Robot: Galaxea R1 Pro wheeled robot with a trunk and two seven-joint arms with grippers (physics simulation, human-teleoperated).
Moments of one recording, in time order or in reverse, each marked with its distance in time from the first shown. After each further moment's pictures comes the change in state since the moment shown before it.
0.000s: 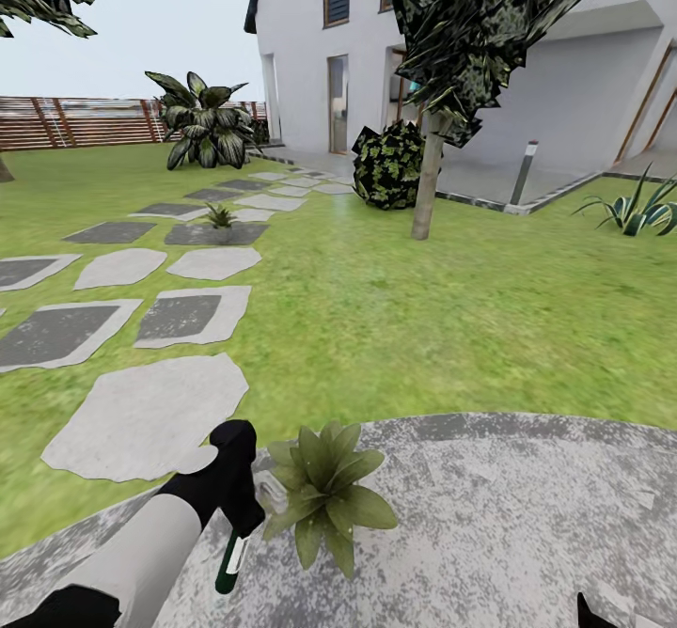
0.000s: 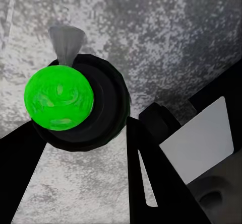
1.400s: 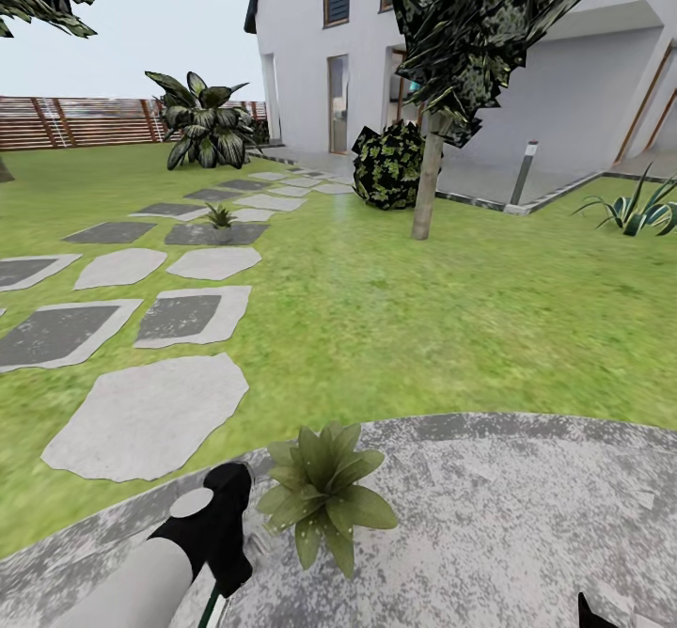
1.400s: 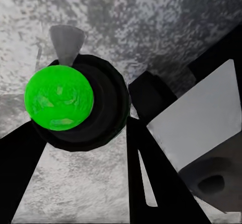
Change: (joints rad) left arm 0.114 0.008 -0.003 0.050 -0.002 -0.010 0.070; right arm 0.000 -0.001 -0.001 0.000 0.001 -0.002 0.000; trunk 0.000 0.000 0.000
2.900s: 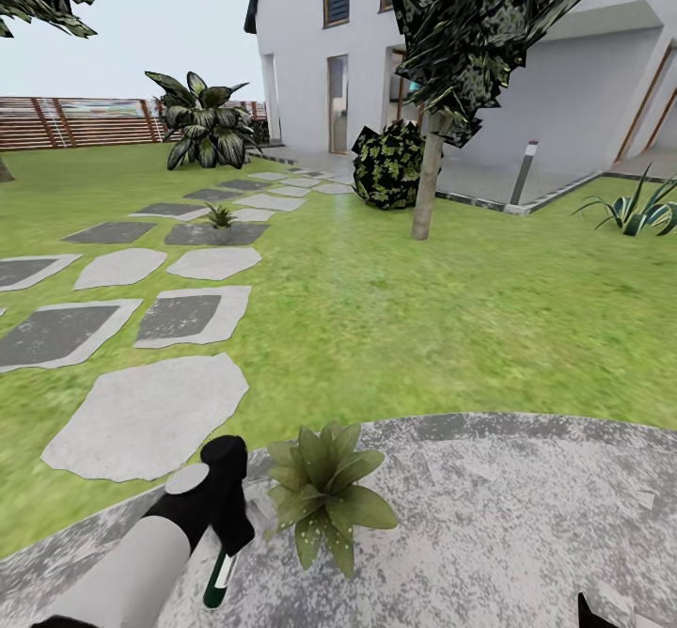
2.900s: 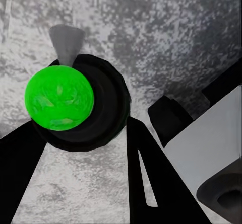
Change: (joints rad) left arm -0.044 0.015 0.020 -0.094 -0.009 -0.055 -0.036; right arm 0.001 0.000 0.000 0.002 0.000 0.000 0.000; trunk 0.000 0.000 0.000
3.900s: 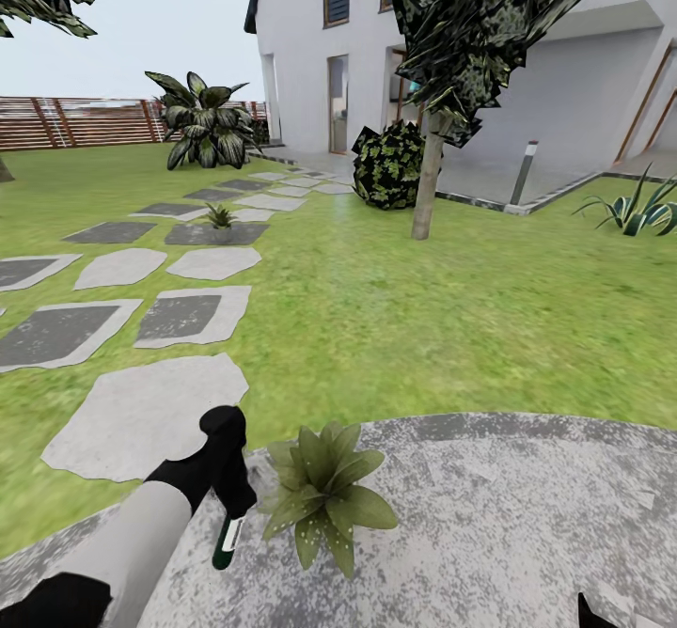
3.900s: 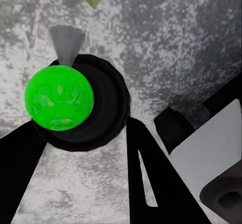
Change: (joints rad) left arm -0.104 0.013 -0.002 0.016 0.005 -0.001 -0.064; right arm 0.000 0.000 0.001 -0.001 0.000 0.001 0.000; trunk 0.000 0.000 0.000
